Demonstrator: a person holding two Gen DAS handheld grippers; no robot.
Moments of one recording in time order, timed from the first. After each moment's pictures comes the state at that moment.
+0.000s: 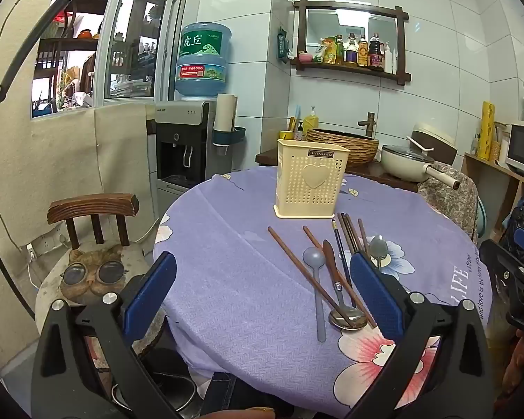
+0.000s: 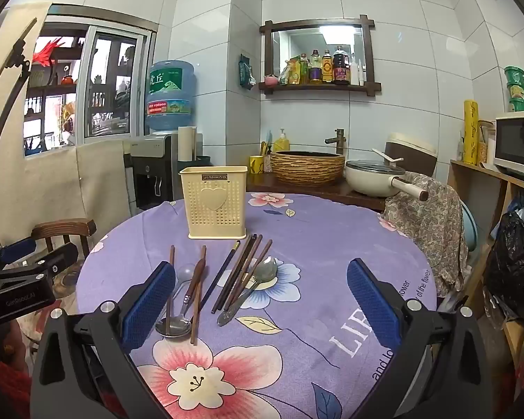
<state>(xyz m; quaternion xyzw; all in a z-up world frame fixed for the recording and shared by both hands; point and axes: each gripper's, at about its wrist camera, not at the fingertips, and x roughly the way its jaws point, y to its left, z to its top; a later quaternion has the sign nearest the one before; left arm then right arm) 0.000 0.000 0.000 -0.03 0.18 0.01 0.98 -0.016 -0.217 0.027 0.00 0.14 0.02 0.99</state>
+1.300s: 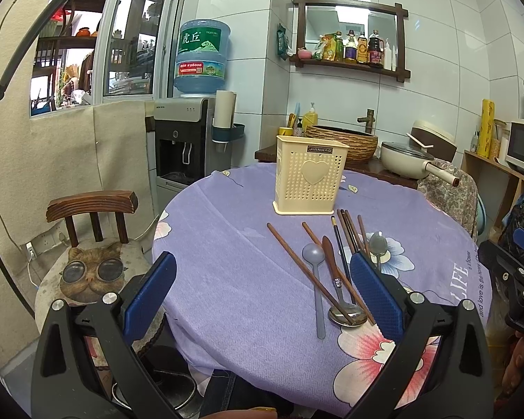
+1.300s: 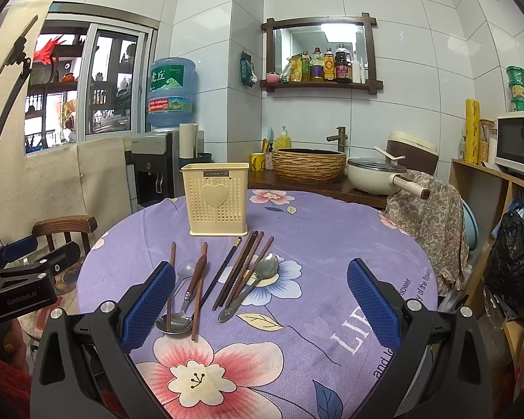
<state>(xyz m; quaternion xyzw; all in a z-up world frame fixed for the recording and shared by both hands) 0.000 0.002 -0.003 -0.03 0.18 0.01 0.98 -0.016 -0.216 0.026 -0.01 0.15 0.02 0.99</state>
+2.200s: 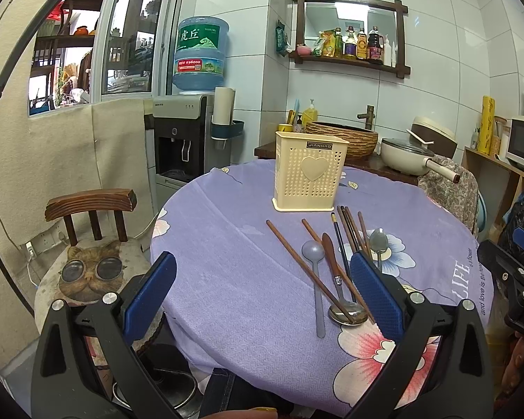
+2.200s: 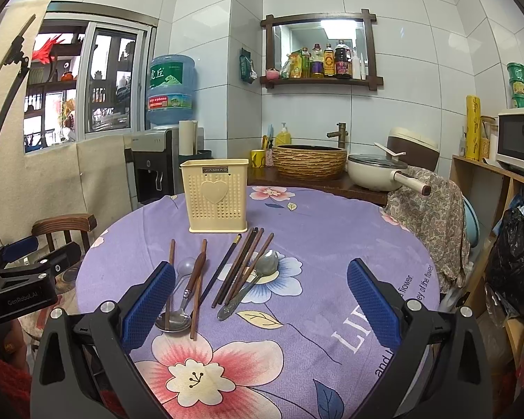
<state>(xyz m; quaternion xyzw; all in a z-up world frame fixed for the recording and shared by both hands) 0.007 -0.001 -0.011 -0.03 0.19 0.00 0.98 -0.015 -0.220 0.030 -0.01 0.15 0.02 0.99</state>
